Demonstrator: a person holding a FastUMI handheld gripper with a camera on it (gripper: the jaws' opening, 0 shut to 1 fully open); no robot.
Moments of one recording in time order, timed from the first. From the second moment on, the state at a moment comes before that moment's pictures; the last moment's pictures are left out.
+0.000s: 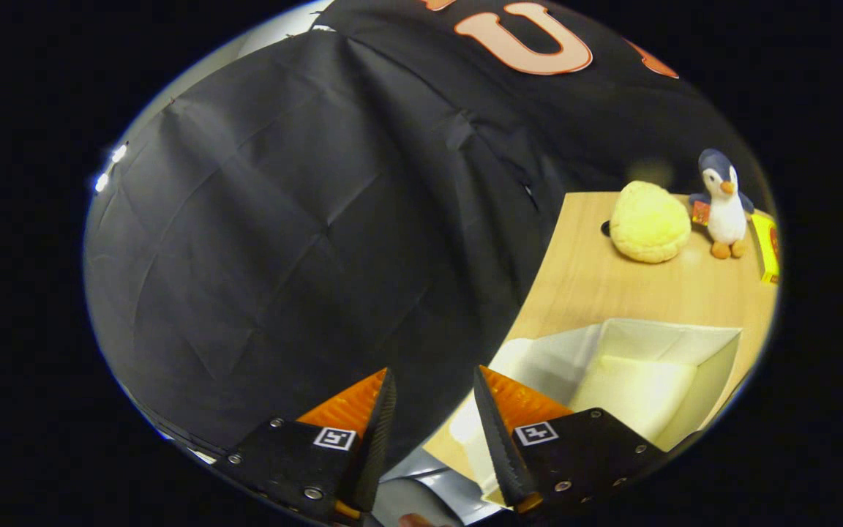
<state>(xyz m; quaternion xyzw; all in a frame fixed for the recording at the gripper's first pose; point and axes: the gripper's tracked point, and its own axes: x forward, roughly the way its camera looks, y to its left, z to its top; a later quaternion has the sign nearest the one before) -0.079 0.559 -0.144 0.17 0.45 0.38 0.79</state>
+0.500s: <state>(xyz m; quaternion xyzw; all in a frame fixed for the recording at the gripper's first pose) -0.054 0.384 -0.170 0.12 0.38 0.27 0.87</state>
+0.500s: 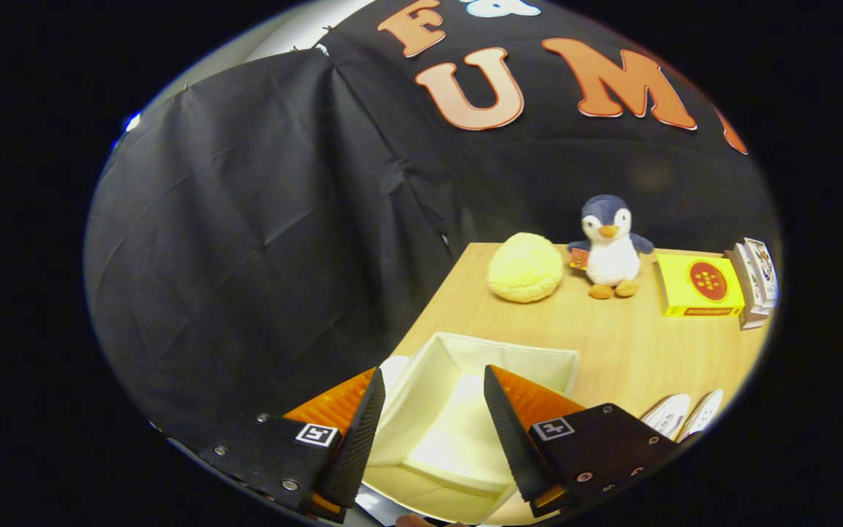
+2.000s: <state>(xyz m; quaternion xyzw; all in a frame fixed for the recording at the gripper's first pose) -0.153 0.109 -0.378 0.03 0.49 0.09 0.87</state>
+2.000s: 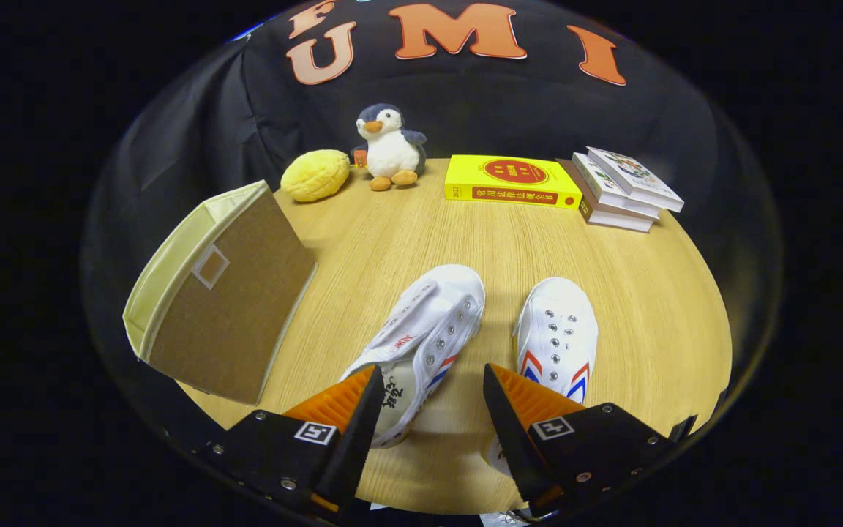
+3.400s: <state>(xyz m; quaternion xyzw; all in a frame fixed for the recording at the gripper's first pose) -0.114 0.110 -0.386 0.09 0.51 0.00 0.86</state>
